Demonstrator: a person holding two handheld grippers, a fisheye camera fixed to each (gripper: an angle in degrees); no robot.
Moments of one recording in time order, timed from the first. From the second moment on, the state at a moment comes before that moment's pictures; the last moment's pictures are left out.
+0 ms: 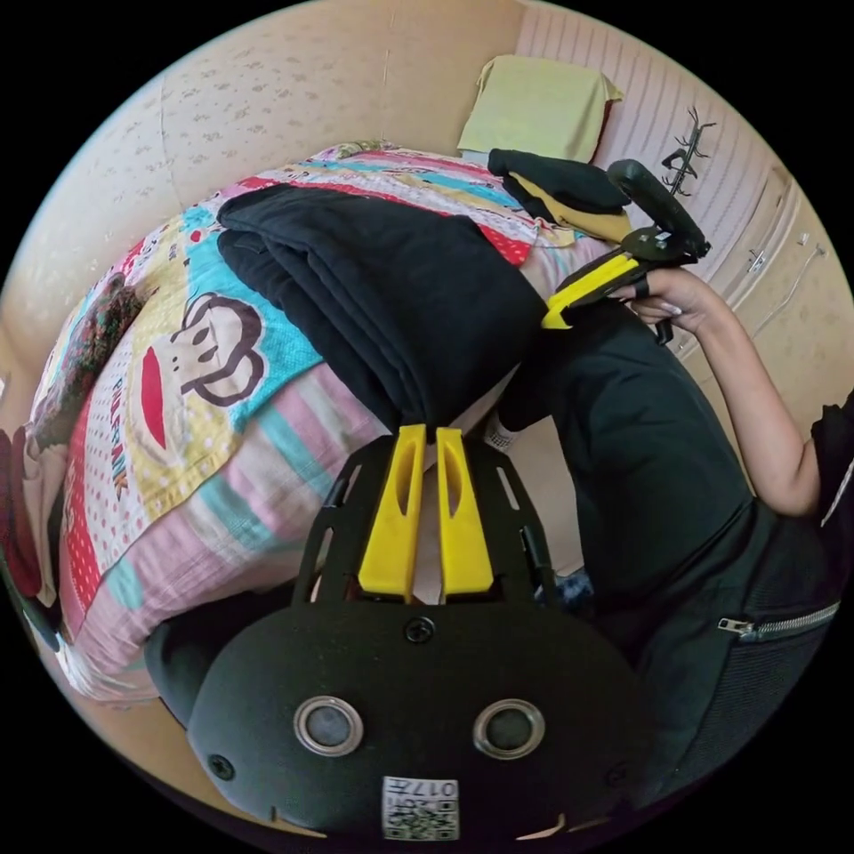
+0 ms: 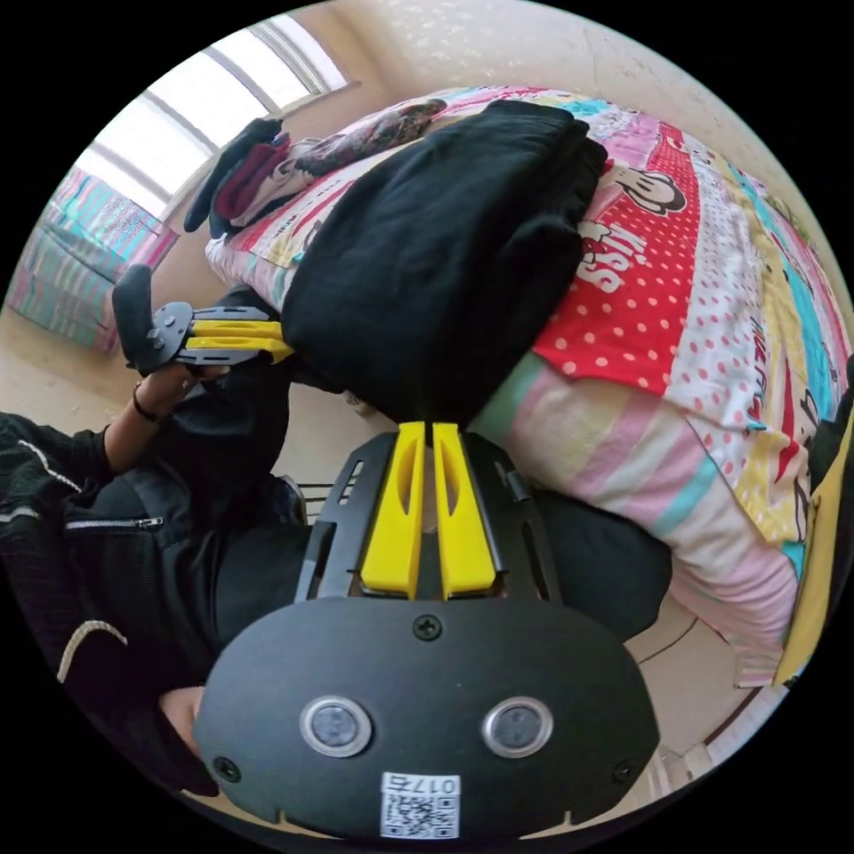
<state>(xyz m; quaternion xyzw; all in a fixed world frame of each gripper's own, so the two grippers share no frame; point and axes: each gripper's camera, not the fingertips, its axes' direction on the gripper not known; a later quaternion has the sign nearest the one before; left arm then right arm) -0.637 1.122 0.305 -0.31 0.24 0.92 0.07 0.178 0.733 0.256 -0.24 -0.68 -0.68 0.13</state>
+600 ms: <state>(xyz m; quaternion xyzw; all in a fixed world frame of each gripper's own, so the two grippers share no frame) -0.520 1.123 0.239 -0.30 0.39 0.87 0.03 0.206 0.658 0.307 -0.56 -0.76 -0.27 0.21</state>
